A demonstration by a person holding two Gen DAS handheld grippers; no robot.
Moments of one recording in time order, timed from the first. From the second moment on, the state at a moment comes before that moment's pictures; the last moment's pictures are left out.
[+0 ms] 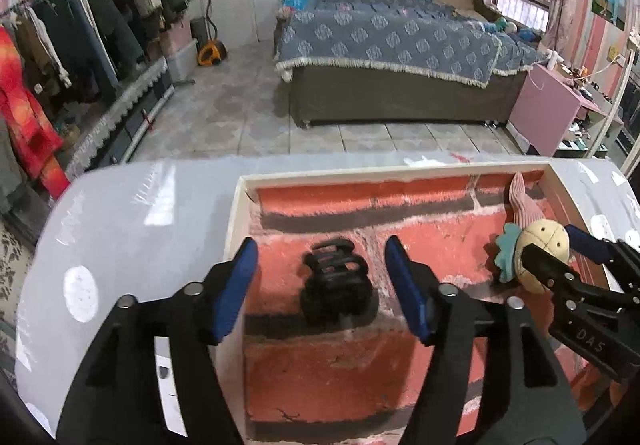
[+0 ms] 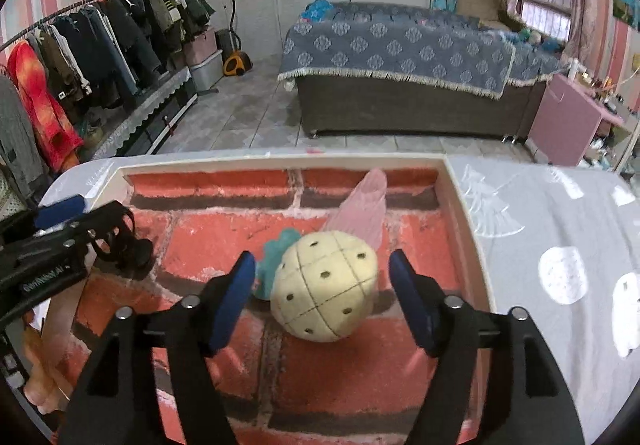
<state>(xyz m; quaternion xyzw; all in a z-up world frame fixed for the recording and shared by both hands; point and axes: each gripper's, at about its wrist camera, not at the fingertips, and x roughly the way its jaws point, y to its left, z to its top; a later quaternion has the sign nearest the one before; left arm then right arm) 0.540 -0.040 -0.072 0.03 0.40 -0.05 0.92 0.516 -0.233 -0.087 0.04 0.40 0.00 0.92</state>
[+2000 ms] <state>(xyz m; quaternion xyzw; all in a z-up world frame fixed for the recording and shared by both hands) 0.194 0.008 -0.064 0.02 0.31 -0.02 0.95 0.194 -0.326 -0.079 0.05 0.35 -0.12 0.93</state>
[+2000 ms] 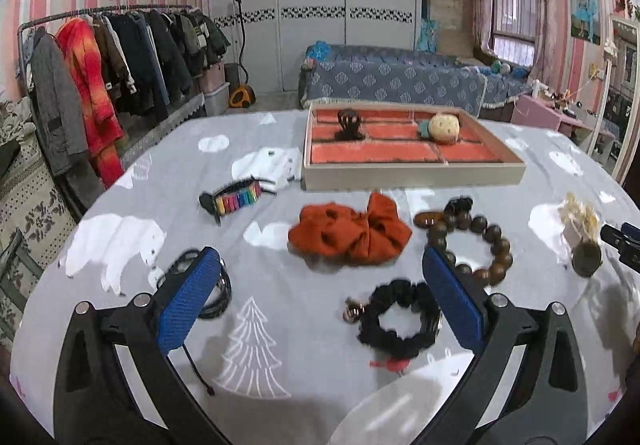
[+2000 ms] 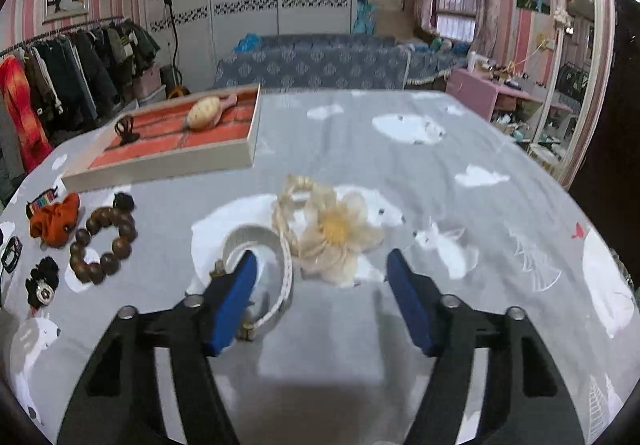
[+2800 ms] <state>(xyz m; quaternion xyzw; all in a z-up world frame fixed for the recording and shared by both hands) 0.215 -0.008 -0.106 0.04 0.41 -0.06 0.91 0.218 -0.323 -0.097 0.06 0.39 -0.09 0.91</state>
